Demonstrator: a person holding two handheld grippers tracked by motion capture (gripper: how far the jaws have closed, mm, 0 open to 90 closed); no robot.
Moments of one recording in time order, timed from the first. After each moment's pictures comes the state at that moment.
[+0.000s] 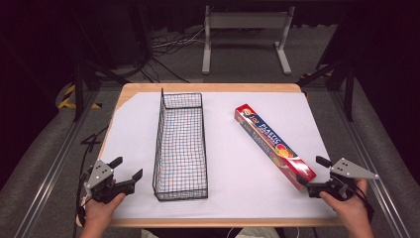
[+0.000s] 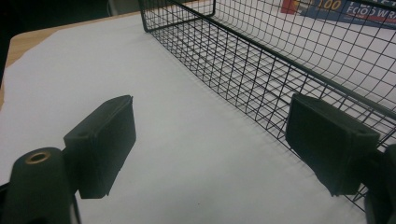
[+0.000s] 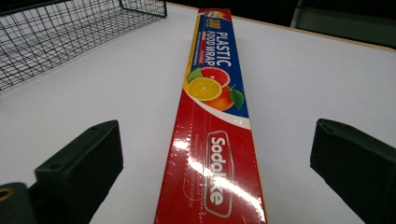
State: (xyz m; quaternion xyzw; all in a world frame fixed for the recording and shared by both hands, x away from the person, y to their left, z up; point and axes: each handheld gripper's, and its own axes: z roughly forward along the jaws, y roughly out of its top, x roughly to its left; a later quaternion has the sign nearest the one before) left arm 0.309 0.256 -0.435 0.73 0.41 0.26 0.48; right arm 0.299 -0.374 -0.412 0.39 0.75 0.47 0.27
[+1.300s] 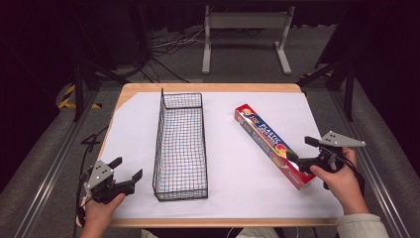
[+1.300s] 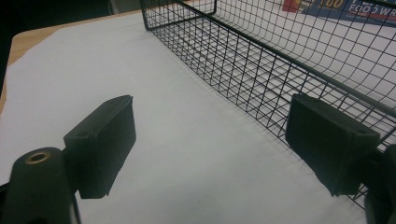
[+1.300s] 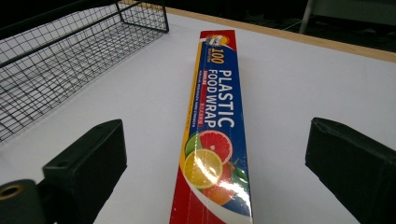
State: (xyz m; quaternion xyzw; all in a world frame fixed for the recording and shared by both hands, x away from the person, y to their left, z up) left arm 0.309 0.256 -0.435 0.73 0.41 0.26 0.48; right arm 0.356 -0.349 -0.373 0.41 0.75 0.46 0.22
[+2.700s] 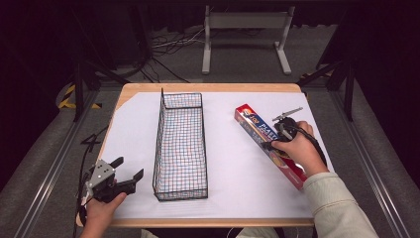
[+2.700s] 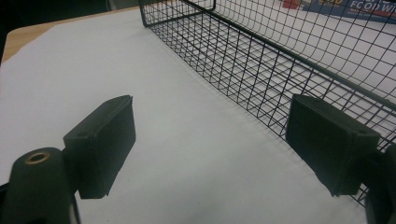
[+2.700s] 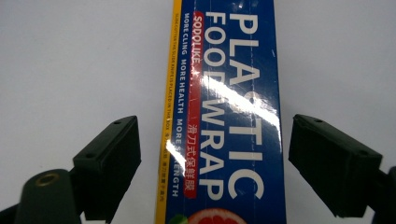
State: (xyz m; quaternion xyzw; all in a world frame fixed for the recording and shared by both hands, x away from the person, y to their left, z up) left arm 0.312 0.255 -0.439 0.73 0.42 0.25 0.47; right arm 0.456 -0.278 -0.393 0.47 0.84 0.24 0.13
